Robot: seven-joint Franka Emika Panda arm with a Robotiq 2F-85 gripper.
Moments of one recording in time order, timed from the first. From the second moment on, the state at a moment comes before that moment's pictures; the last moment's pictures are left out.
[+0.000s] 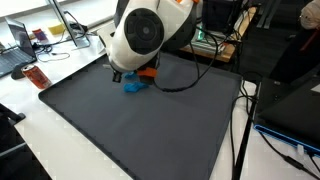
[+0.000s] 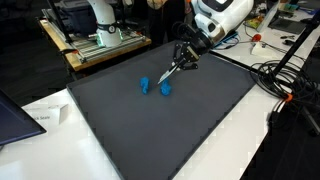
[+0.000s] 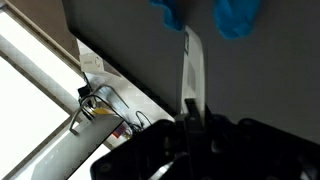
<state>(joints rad) 0.28 0.76 -0.08 -1.42 -0.70 1.66 1.49</state>
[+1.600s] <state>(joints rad) 0.18 0.33 -0.02 -2.16 -1.13 2.11 1.87</state>
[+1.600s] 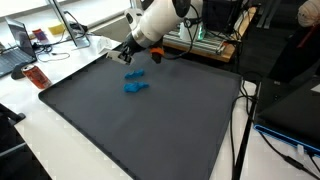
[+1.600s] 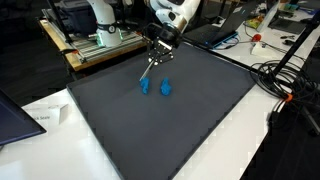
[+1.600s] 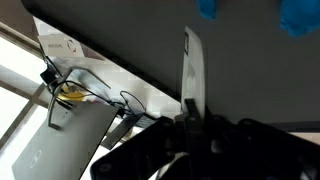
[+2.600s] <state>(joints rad) 0.05 0.10 0.01 -2.30 -0.73 2.36 1.28</state>
